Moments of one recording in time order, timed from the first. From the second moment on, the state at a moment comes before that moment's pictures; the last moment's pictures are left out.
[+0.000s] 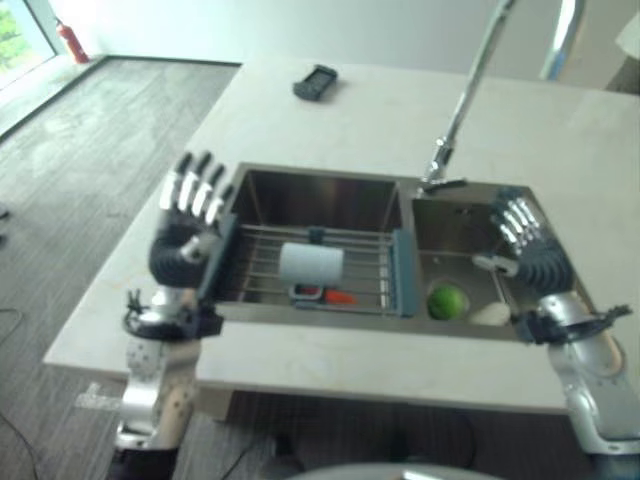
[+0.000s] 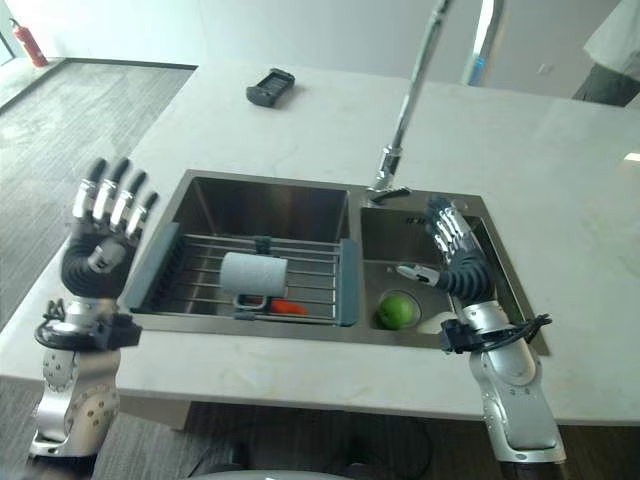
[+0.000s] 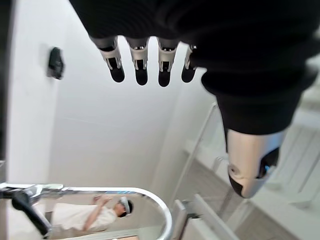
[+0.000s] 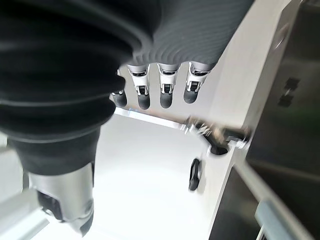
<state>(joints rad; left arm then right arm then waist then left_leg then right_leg) 0.12 0.39 0.09 -0.36 -0.66 -0.29 -0.16 0.09 -0.50 -0.12 -0.32 0.34 -0.09 0.10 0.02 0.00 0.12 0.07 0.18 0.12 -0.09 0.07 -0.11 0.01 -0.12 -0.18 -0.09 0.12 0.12</state>
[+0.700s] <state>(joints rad) -0.03 0.77 0.10 -0.17 0.03 -0.07 -0.08 0.07 -0.57 -0.12 -0.31 0.38 -0.03 0.13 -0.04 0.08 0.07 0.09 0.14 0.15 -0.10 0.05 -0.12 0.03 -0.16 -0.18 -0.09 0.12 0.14</state>
